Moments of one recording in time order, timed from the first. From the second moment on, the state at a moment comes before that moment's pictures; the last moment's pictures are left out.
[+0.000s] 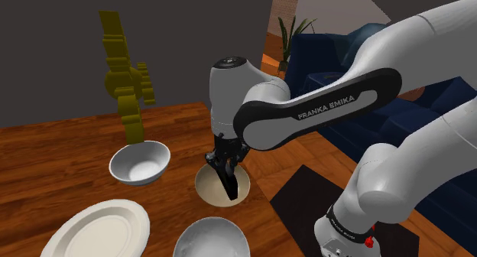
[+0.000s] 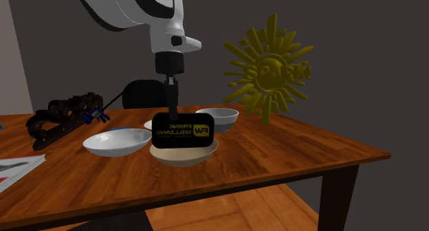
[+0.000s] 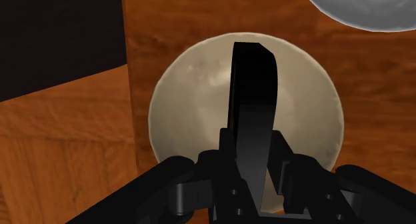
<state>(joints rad) 0.14 -0.34 0.45 -2.47 0.10 2.11 0.89</state>
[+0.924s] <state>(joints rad) 0.14 -0.34 0.45 -2.46 0.10 2.10 0.89</state>
